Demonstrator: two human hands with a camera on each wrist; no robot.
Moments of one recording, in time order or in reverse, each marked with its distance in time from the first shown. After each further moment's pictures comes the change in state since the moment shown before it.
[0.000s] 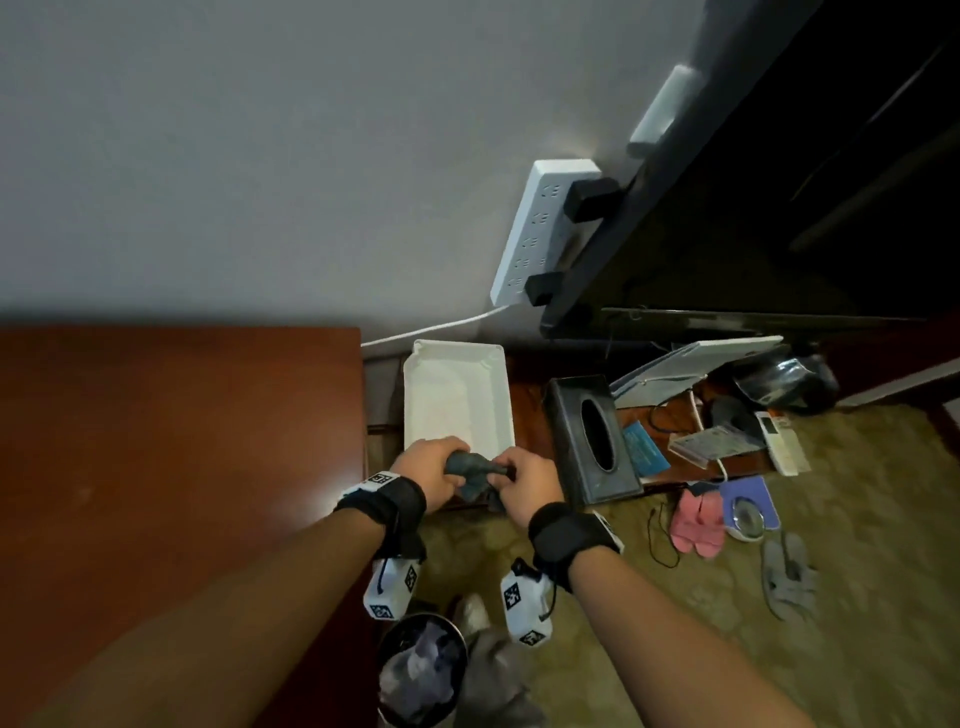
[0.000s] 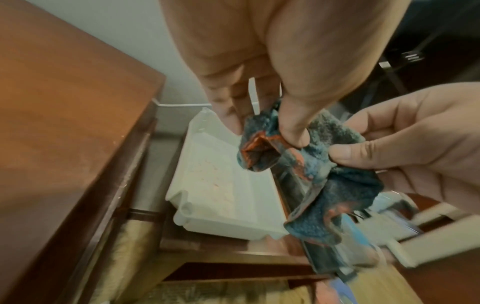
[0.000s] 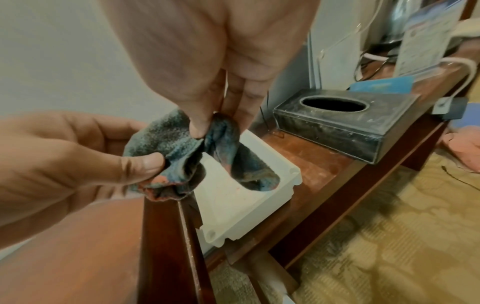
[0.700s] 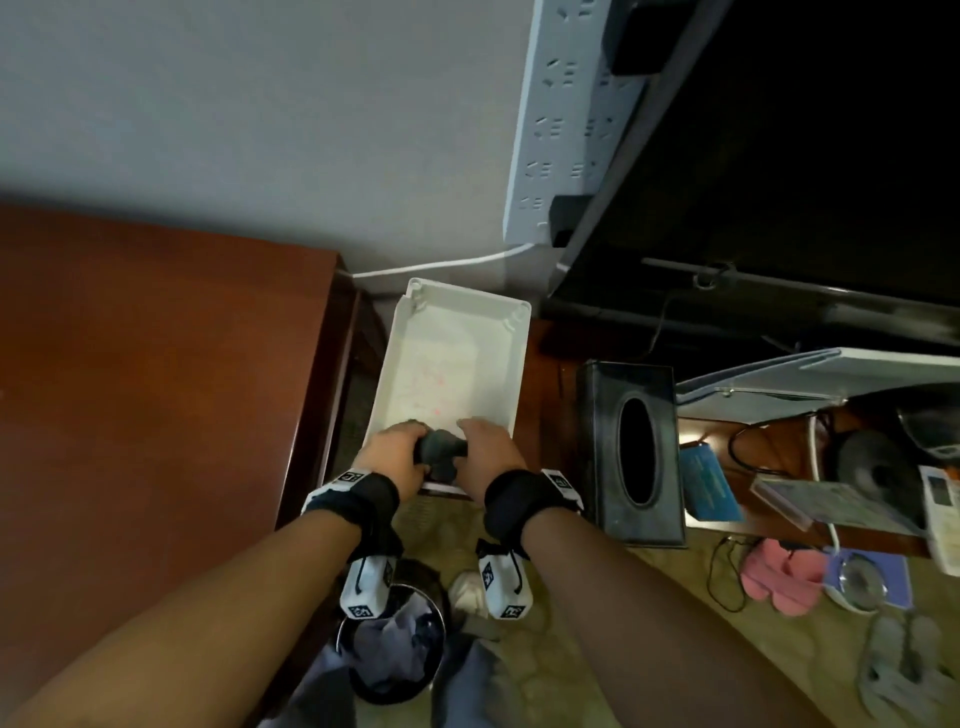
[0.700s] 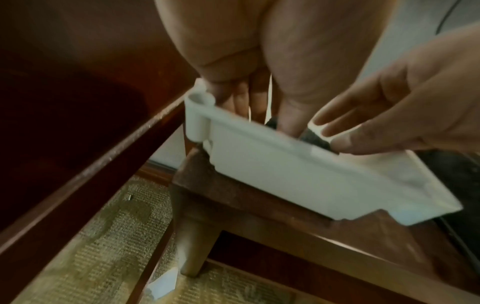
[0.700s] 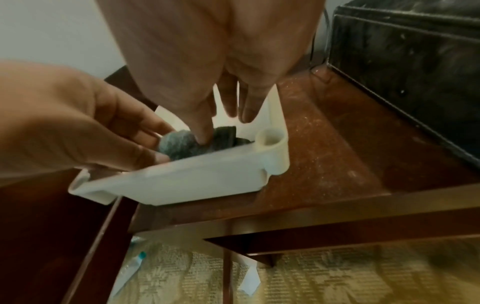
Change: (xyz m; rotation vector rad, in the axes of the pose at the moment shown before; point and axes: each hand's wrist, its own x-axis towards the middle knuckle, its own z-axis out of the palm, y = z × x) left_hand 0.102 -0.053 0.110 0.112 0.167 -0.460; right_hand 0.165 0.094 0.063 -0.313 -0.409 -0.303
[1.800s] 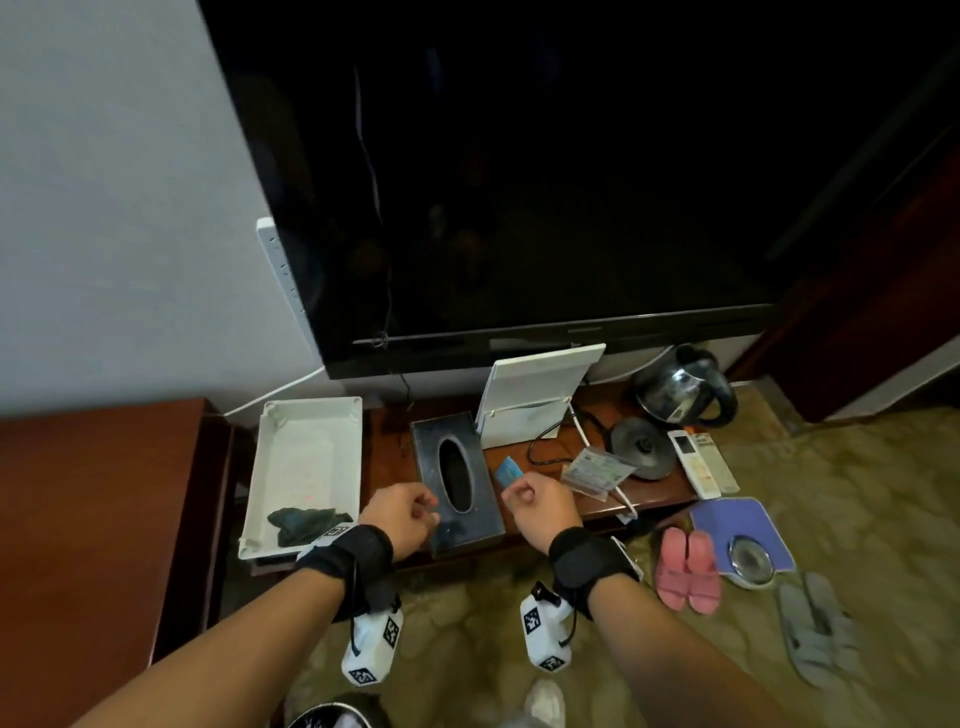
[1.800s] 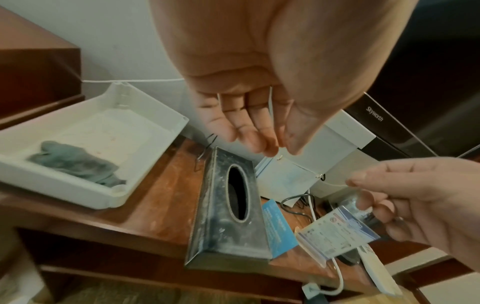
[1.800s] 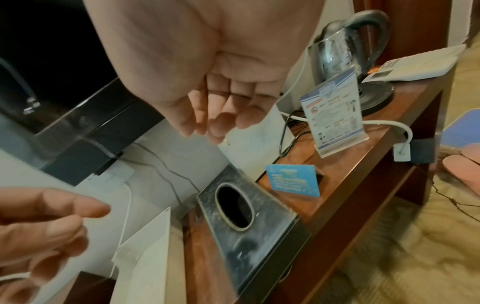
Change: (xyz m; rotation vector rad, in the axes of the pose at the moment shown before) left_hand -0.162 0.228 0.012 -0.036 -0.031 0.292; right_hand -0.264 0.176 -0.132 0.463 0.528 0.212
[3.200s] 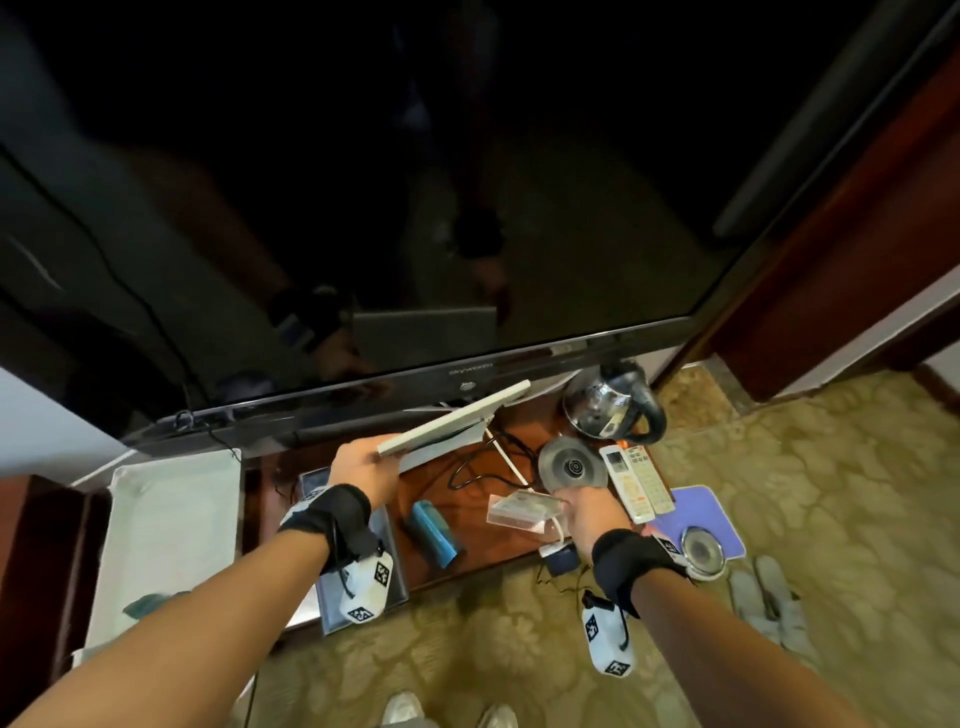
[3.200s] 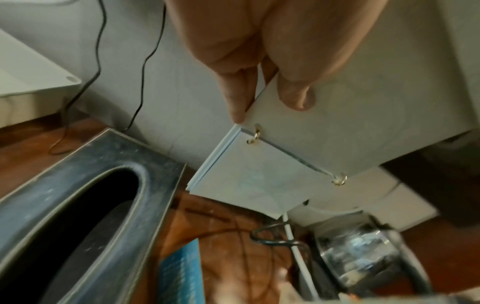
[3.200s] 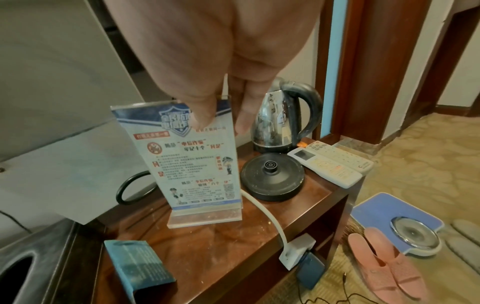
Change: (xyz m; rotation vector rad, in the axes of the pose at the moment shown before) left_hand 0.160 0.138 0.031 -0.162 0.254 0.007; right_hand 0.106 0.133 -0.169 -0.571 -0.137 0.063
